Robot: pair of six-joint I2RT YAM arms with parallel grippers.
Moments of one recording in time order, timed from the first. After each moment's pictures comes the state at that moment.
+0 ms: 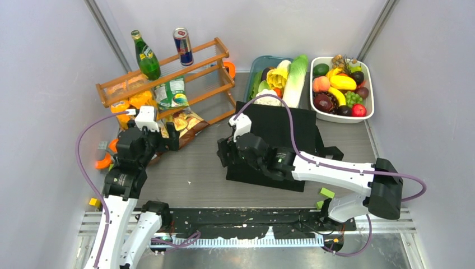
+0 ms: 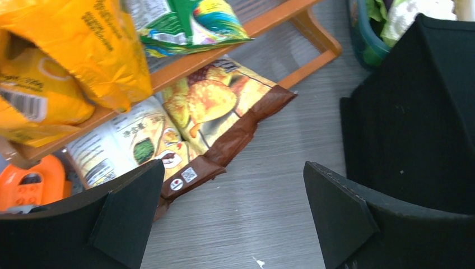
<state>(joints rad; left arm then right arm) -0.16 0.63 0.85 -0.56 -0.03 -0.07 1.14 1.39 1.04 -0.15 0.40 0.45</state>
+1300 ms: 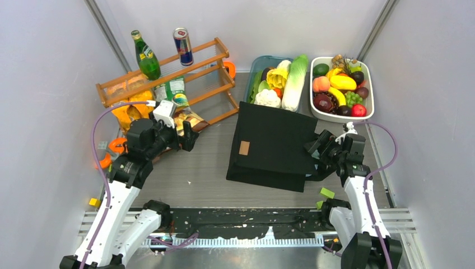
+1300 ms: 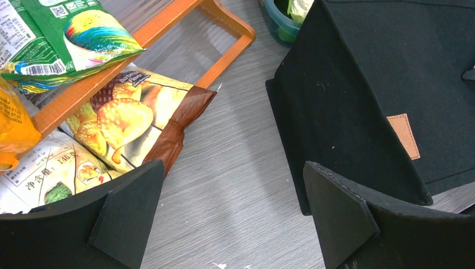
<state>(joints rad) -0.29 0.74 0.90 -0.51 0.18 -0.08 -0.19 0.78 0.45 -0.33 -0.35 0.49</state>
